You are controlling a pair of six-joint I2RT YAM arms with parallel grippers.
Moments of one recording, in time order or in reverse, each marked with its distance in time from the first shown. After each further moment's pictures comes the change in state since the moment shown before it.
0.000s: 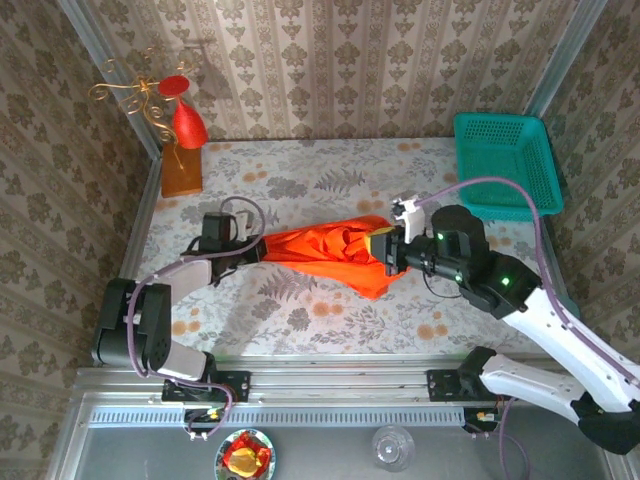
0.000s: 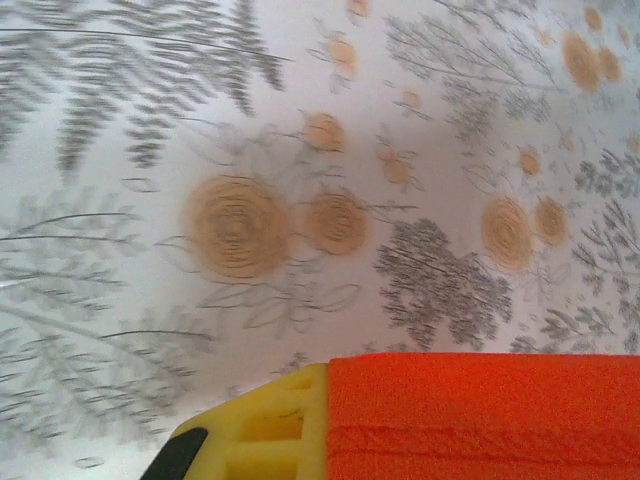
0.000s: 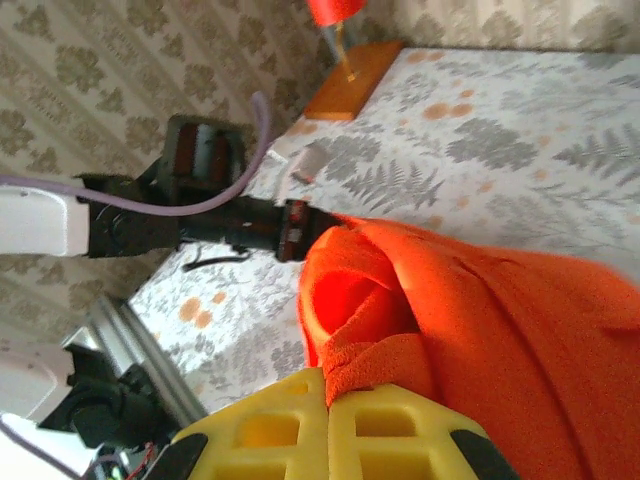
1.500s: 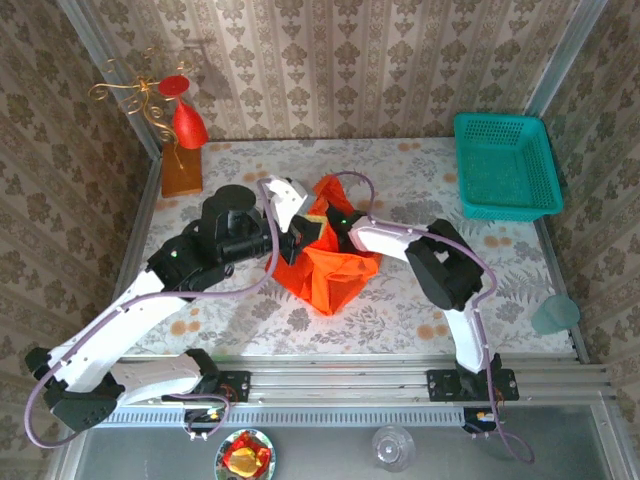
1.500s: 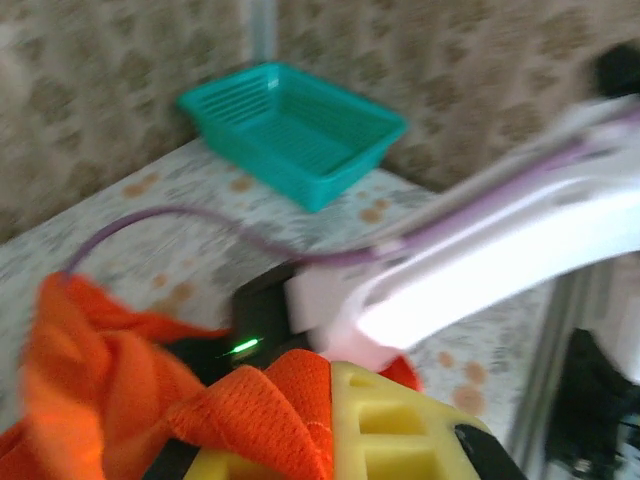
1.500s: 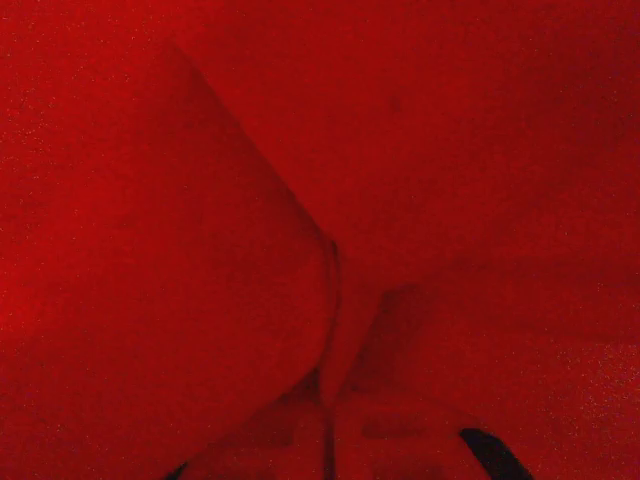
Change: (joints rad) left arm -0.697 -0.382 0.647 -0.556 -0.223 0.266; right arm 0.004 1.195 0.374 0.000 0.241 -0.112
